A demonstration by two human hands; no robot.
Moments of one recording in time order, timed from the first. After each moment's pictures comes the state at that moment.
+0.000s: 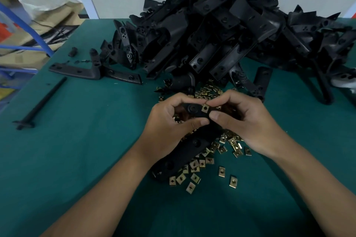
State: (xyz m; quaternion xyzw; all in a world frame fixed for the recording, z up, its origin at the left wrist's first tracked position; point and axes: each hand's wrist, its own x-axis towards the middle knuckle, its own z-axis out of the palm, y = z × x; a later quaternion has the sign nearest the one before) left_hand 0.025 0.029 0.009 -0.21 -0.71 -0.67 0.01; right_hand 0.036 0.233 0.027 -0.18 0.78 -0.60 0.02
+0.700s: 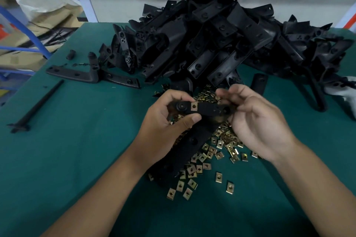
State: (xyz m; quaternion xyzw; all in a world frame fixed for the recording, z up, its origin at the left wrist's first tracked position) left_hand 0.023 0.025 0.014 -0.21 -0.67 -0.71 0.00; right_hand 0.028 0.238 0.037 -0.05 0.52 -0.85 0.07
